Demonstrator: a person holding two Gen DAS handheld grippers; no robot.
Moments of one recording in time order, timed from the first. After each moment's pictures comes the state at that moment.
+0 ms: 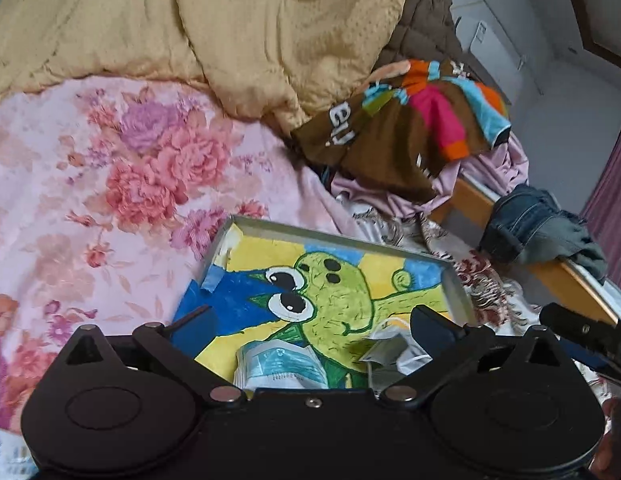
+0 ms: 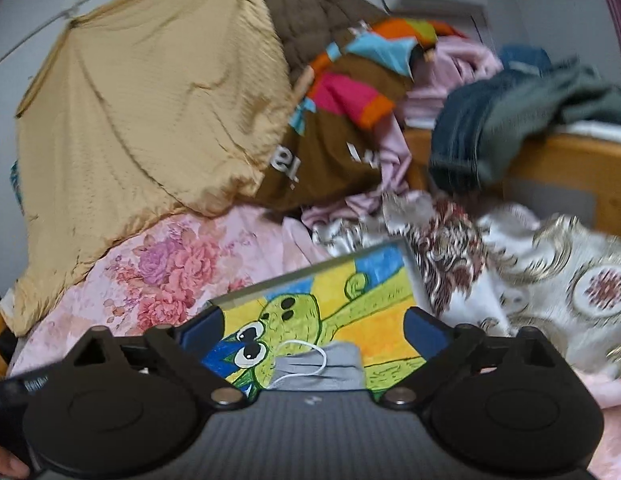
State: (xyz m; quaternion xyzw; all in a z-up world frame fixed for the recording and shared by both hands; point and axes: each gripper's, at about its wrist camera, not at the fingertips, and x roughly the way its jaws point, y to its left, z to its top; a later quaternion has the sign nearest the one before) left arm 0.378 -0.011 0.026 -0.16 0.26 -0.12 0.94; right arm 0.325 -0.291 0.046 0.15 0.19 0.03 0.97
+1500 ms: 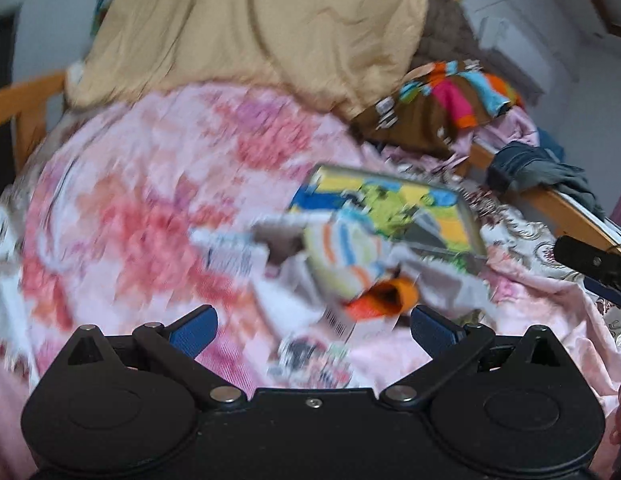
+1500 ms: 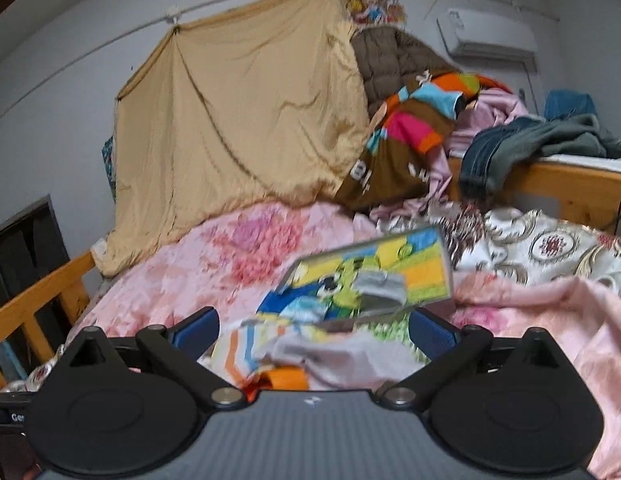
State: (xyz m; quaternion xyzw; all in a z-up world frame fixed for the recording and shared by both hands) left arm 0.079 0.020 0.017 -0.13 0.28 -0.01 0.95; right arm 0.084 -0.250 0.046 0.10 0.15 0.11 0.98
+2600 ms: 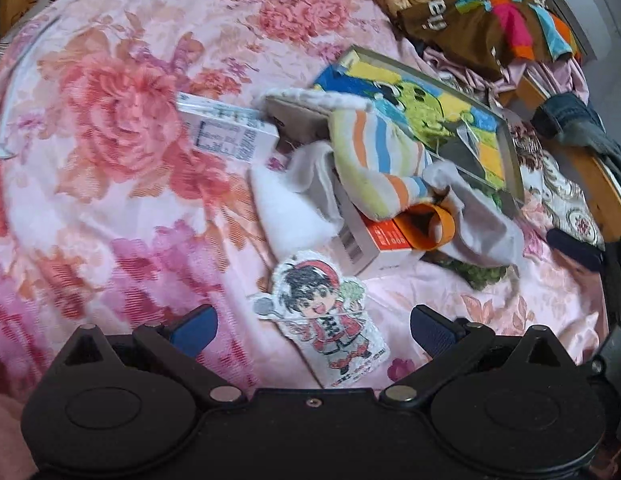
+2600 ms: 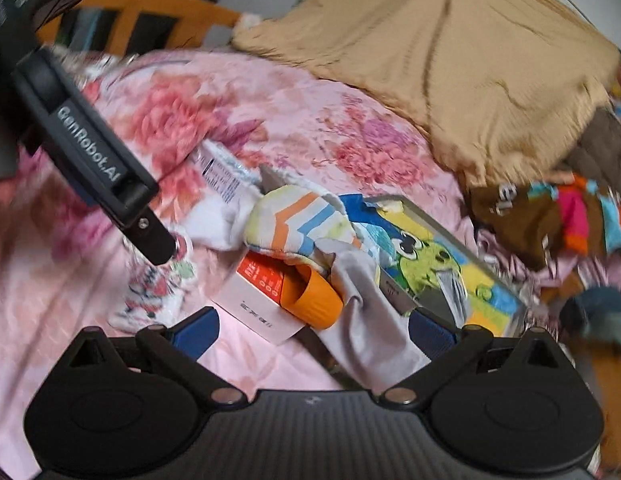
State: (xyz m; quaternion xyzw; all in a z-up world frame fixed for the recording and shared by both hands) left arm 0.154 0.024 -0.036 -0.20 0.45 -0.02 0.87; right arm 0.126 -0.138 -0.025 -0.36 0.20 0.24 0.88
